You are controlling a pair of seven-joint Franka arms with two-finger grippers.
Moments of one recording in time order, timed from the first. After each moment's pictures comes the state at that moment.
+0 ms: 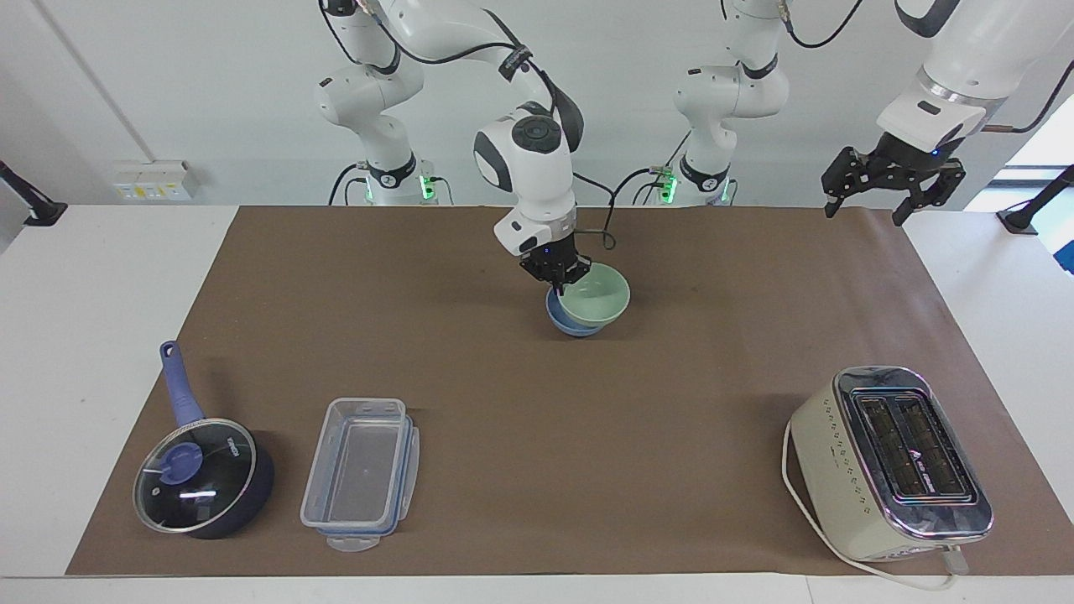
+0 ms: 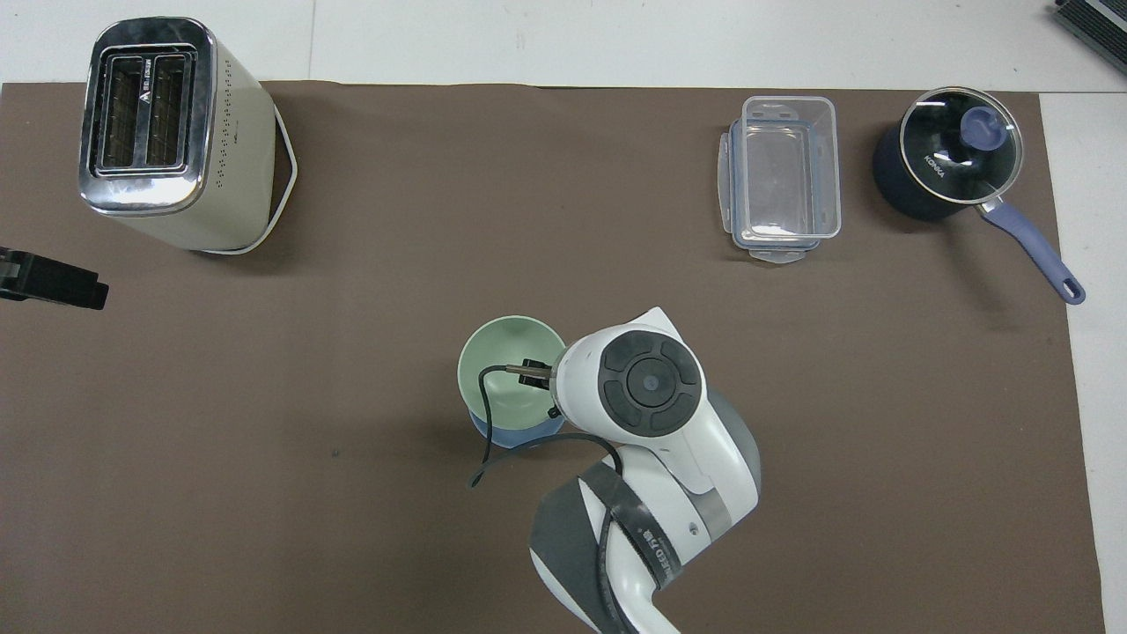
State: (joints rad) left arm -0.08 0.00 0.03 -1.47 0.00 1.48 0.18; right arm 0.70 0.23 -0.02 -1.94 0.10 2.28 0.86
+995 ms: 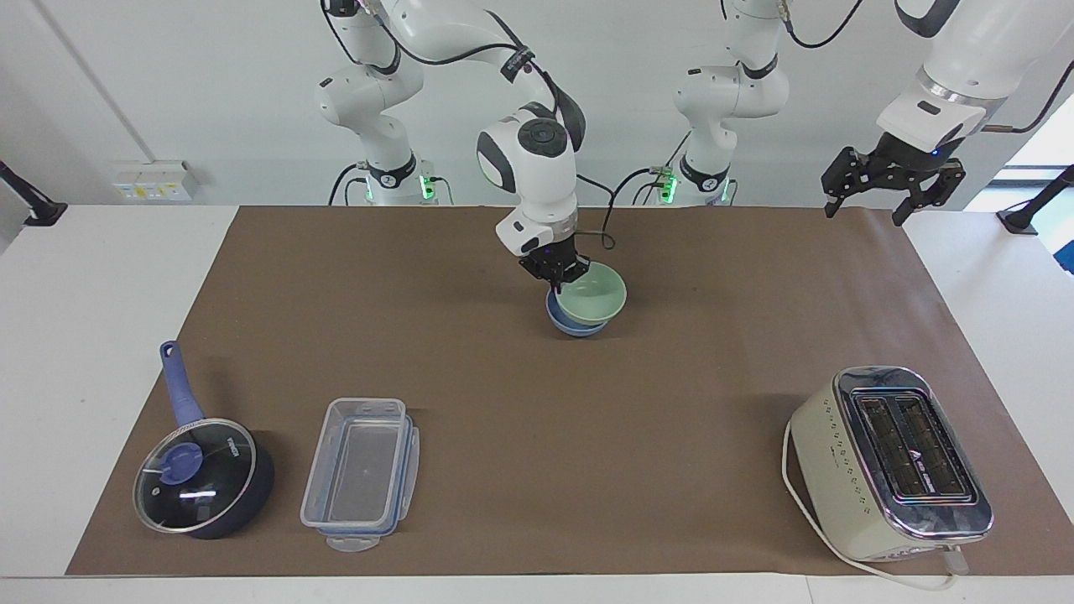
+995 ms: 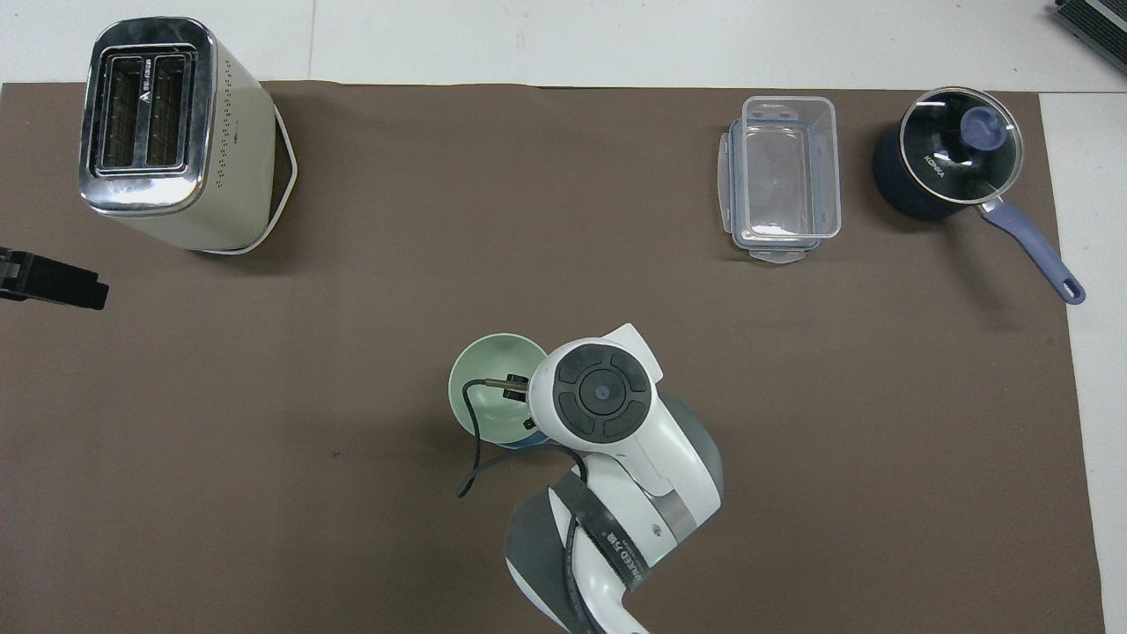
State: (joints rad) left arm -0.08 0.00 0.03 -1.47 0.00 1.48 0.18; right arm 0.70 0.22 -0.03 -1.95 0.09 2.22 0.86
